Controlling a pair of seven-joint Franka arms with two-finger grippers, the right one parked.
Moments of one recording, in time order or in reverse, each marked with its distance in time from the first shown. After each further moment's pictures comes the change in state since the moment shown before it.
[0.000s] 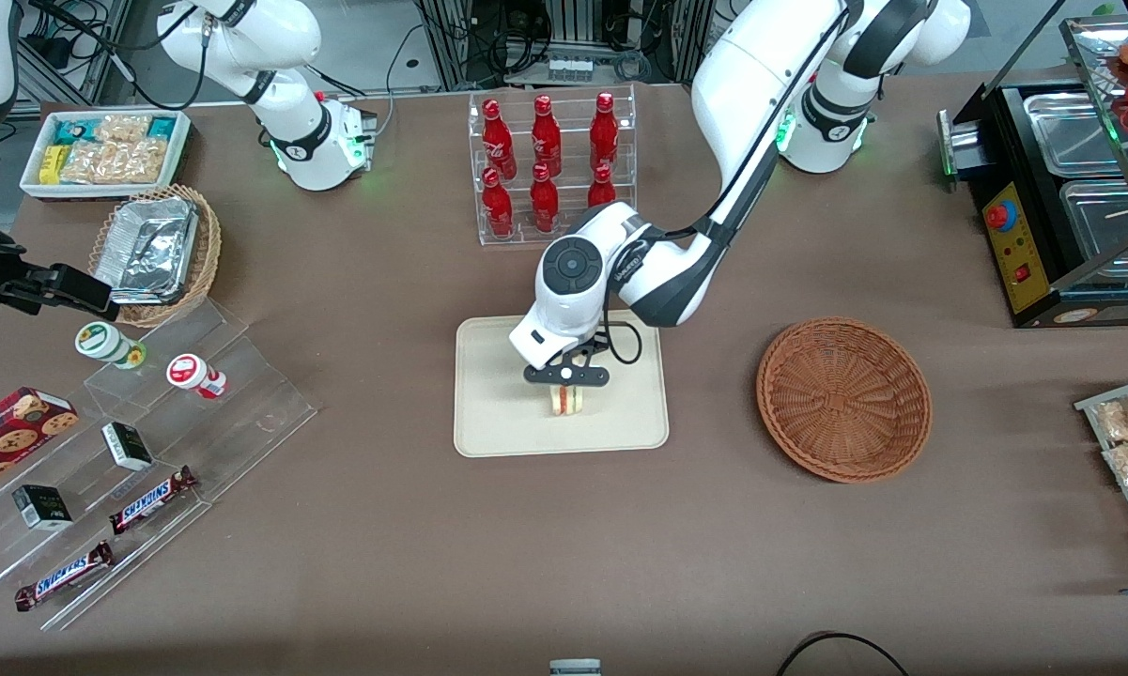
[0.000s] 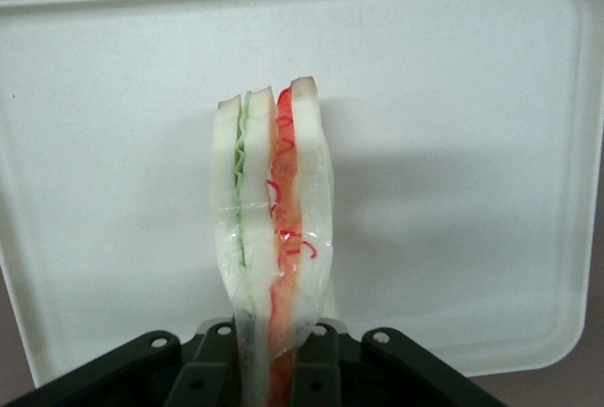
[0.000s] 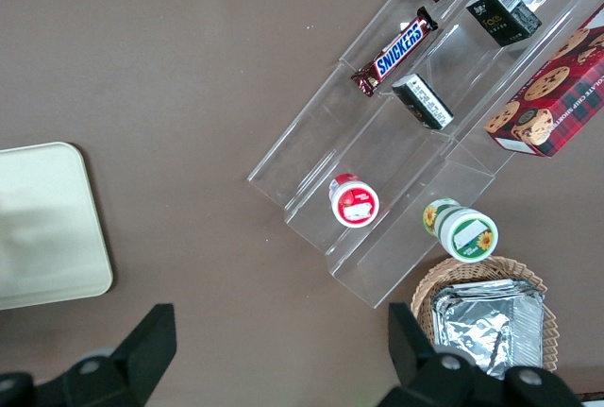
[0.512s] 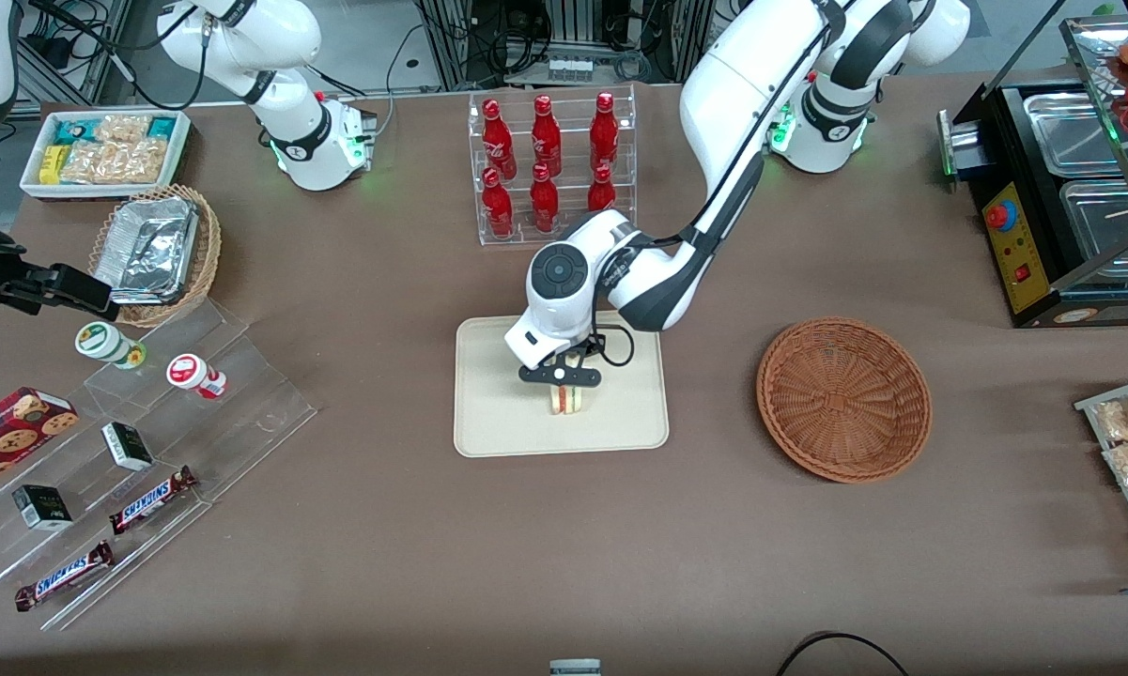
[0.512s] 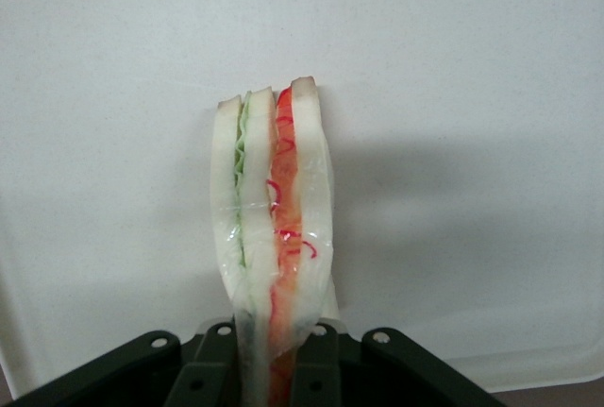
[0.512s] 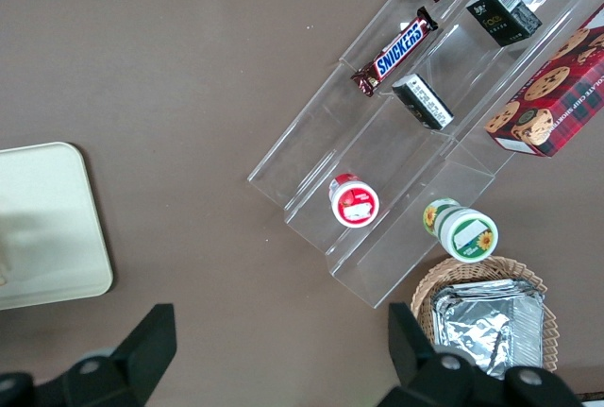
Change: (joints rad) arm -0.020 0.043 0.000 0.010 0.016 0.000 0.000
